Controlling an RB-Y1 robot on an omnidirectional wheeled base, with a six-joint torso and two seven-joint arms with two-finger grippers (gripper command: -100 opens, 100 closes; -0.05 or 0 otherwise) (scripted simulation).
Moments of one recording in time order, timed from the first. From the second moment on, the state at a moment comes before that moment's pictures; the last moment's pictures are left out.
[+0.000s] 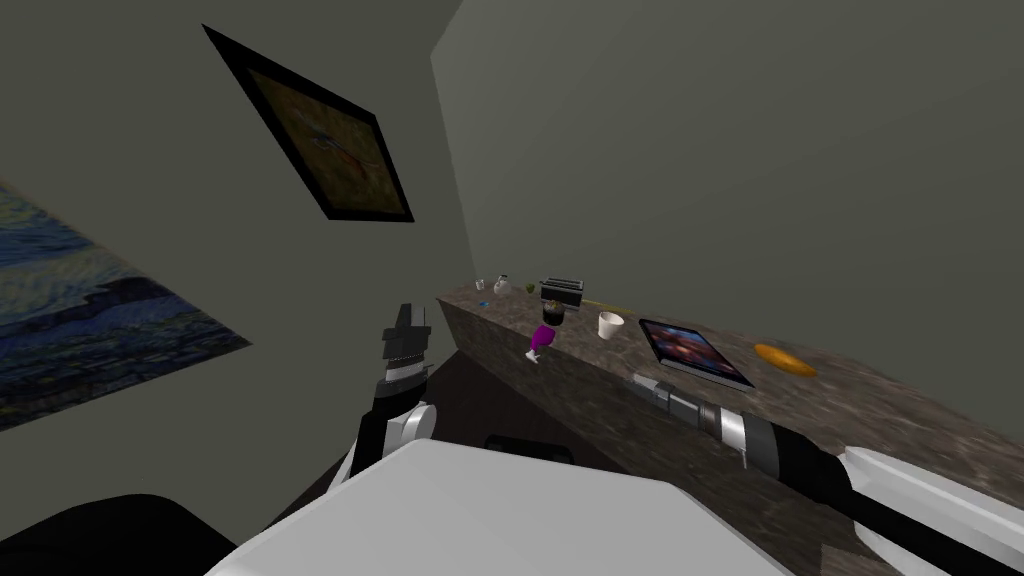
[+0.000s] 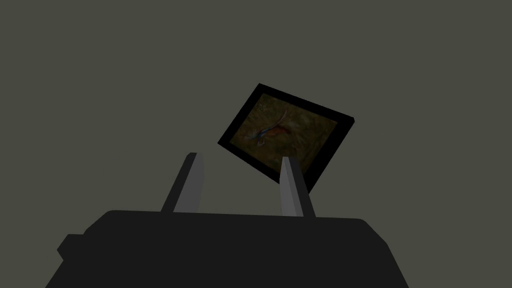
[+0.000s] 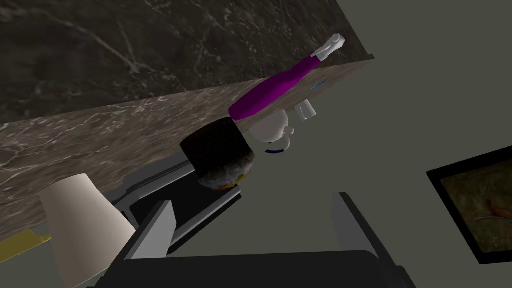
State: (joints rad) left arm 0.53 0.00 0.07 -2.28 0.12 -0.58 -0.11; right arm 0.58 -1.25 0.09 -1.77 0.27 -0.62 -0.07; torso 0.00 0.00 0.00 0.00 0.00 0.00
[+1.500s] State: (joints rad) left arm 0.53 0.00 0.07 -2.28 0.12 -0.58 -0.11; right arm 0.62 -1.67 0.11 -1.50 0.35 -0.68 -0.07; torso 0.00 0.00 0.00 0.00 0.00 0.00
